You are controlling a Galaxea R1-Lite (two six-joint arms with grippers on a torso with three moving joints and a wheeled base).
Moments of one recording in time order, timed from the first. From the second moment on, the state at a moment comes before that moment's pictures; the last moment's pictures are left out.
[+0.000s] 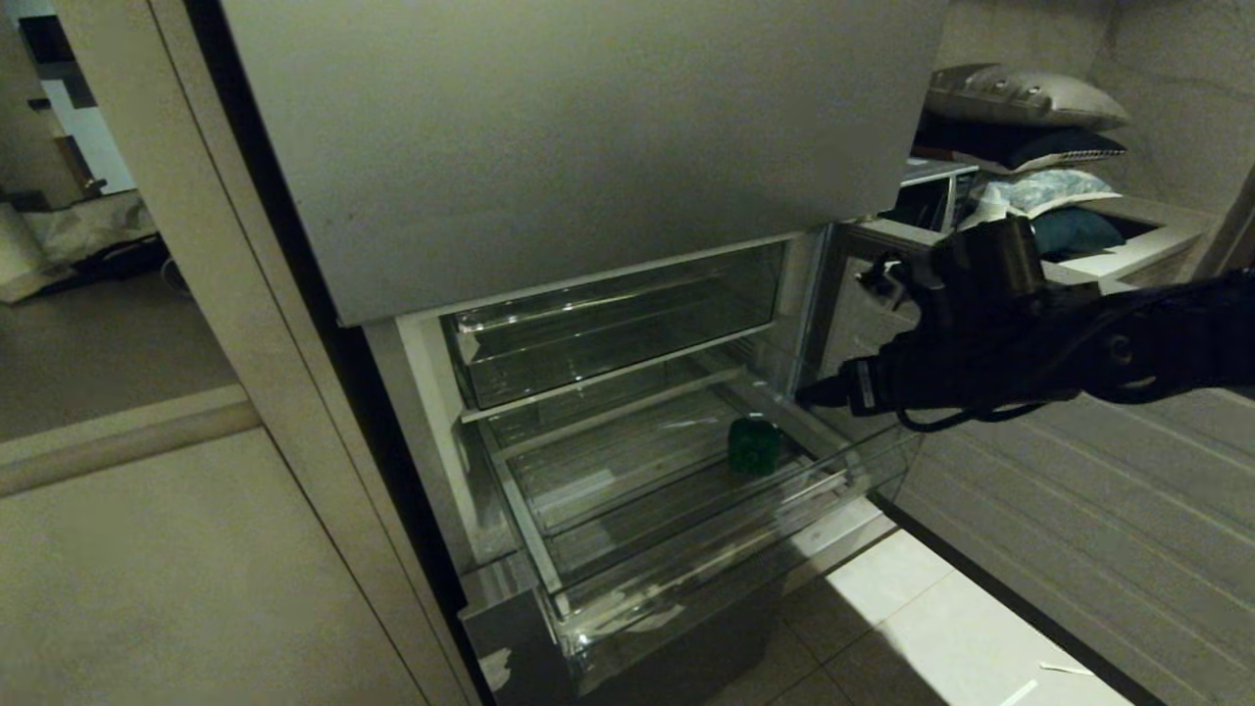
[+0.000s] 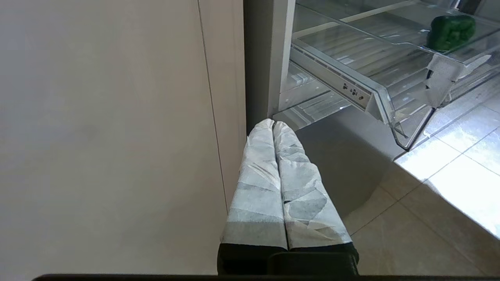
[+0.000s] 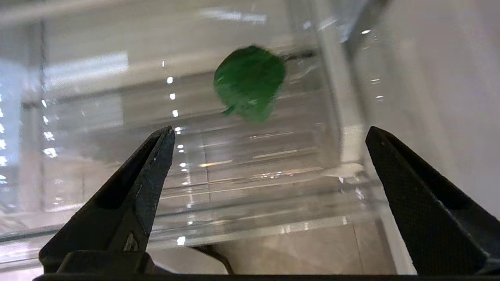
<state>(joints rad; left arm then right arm) 0.00 0.00 -0.02 0.04 0.00 0.00 0.28 1.89 -1.35 0.05 0.08 0.02</state>
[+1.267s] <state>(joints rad) 0.00 0.00 -0.02 0.04 0.00 0.00 0.32 2.20 -1.57 0.04 0.11 -0.01</state>
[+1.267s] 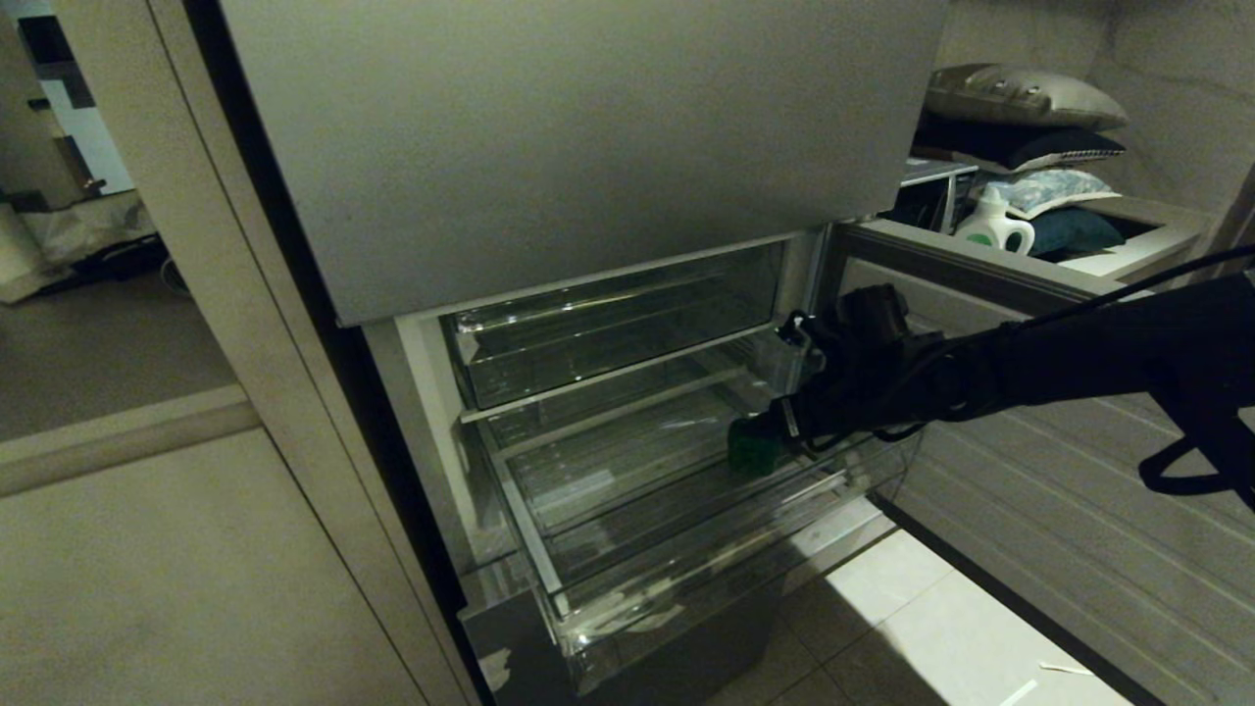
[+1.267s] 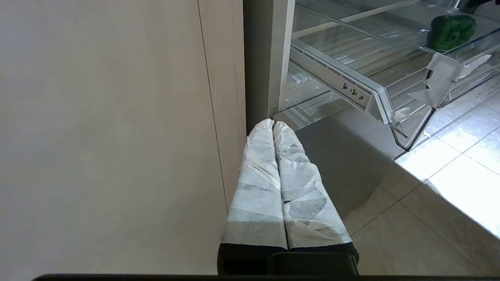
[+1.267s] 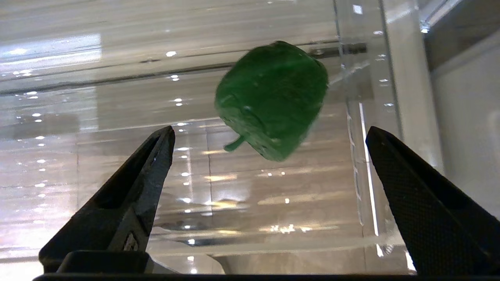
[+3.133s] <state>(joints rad) 0.00 0.00 -0.02 0.04 0.00 0.00 0.36 1.54 -0.90 -0.18 0.09 -0.01</state>
